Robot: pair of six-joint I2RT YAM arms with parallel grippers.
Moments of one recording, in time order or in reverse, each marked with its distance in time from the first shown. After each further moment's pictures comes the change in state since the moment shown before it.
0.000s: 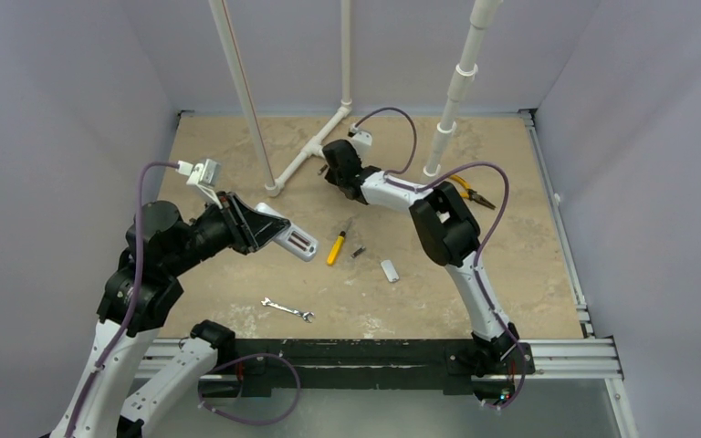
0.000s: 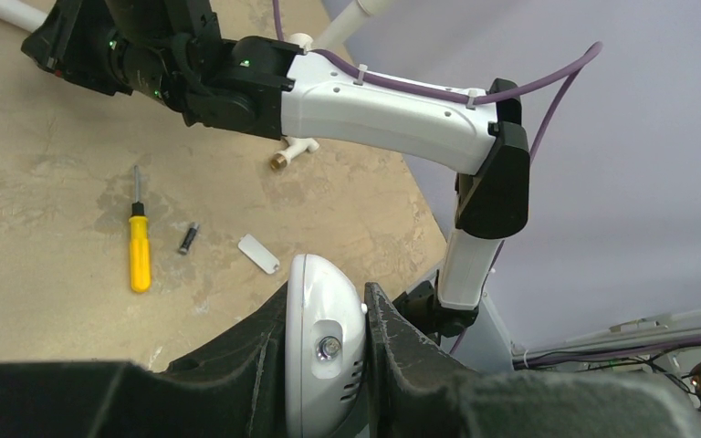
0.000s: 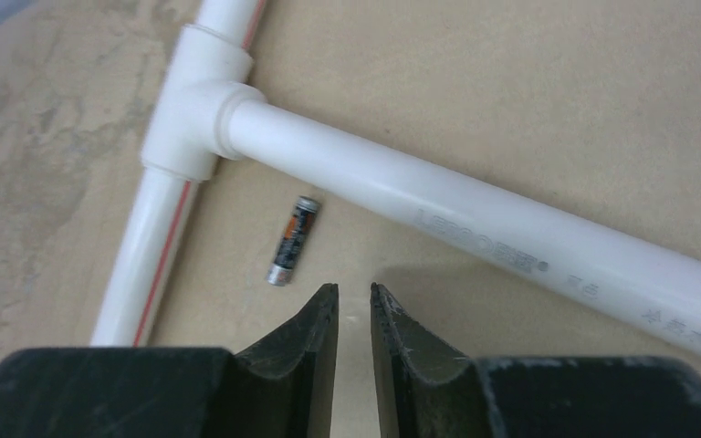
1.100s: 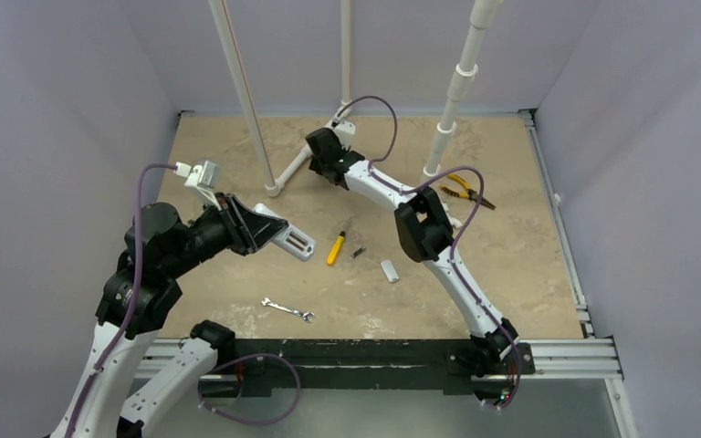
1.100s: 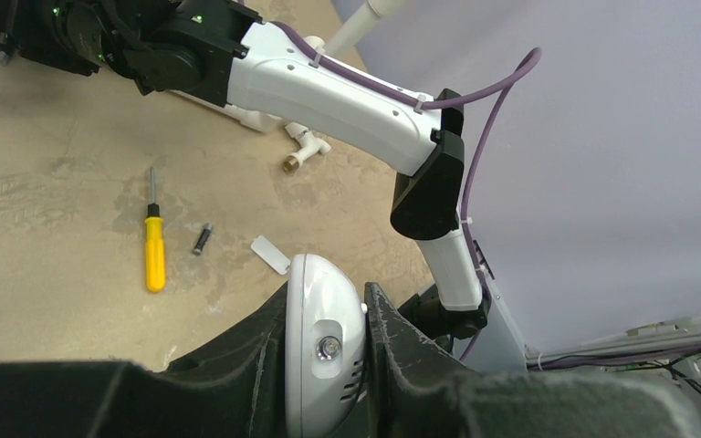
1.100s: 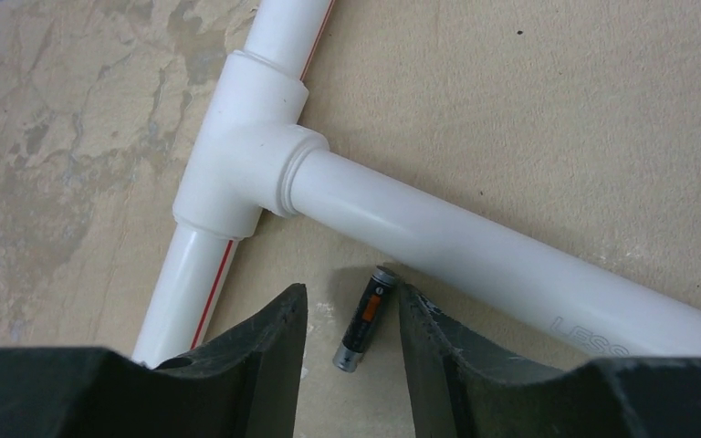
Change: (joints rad) left arm 0.000 -0.003 0.000 -0.015 -0.018 0.026; right arm 0.006 0.290 0.539 -0.272 -0.016 -0.037
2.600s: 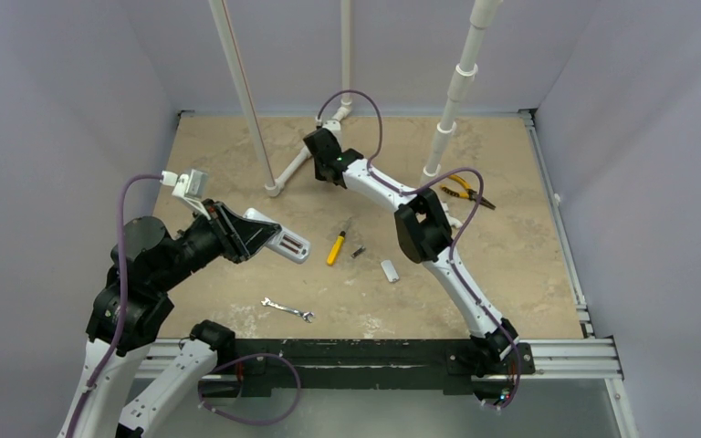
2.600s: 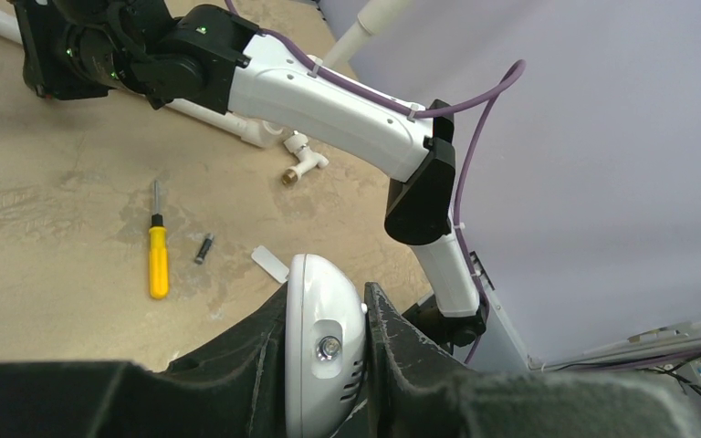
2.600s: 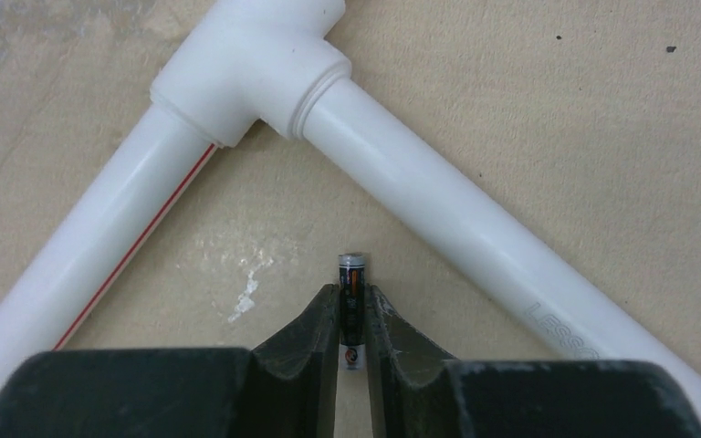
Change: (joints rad) left arm 0.000 -0.074 0.000 -0.016 -0.027 -0.001; right arm 0.010 0.006 0.047 -0.115 -0.062 -0.330
